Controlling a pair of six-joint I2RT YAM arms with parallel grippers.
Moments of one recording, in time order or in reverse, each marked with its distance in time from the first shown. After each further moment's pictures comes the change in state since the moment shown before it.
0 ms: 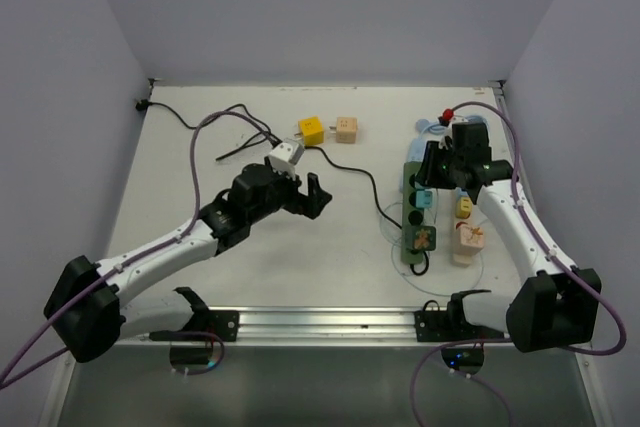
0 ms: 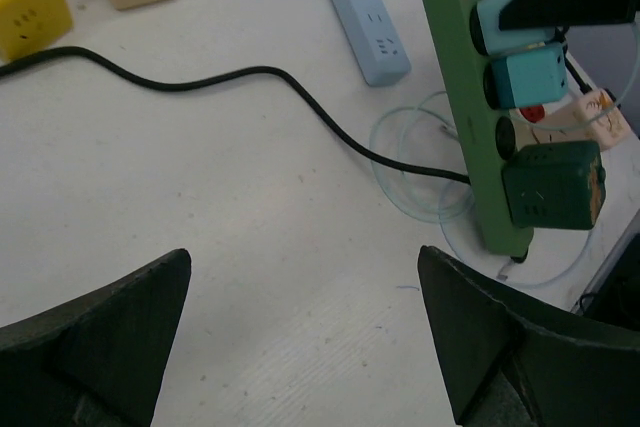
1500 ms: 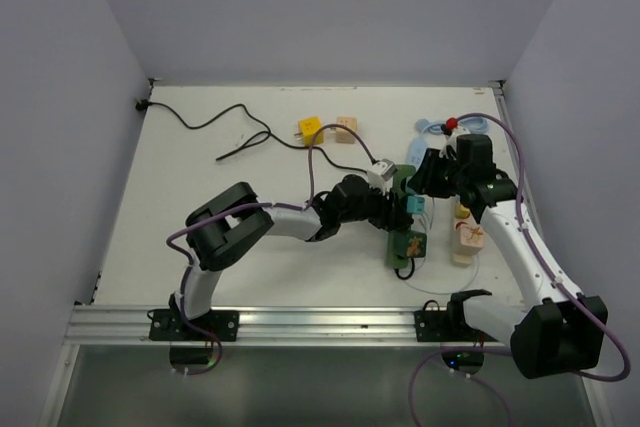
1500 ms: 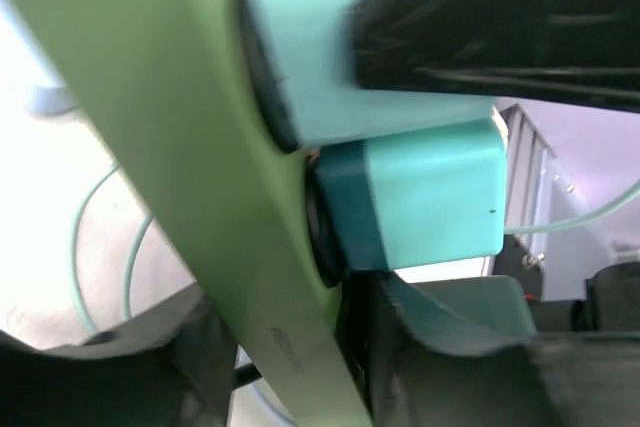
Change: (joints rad) left arm -0.274 0.917 0.400 0.547 0.238 -0.240; right arm 0.011 -0.133 -0.122 0.090 -0.140 0.087
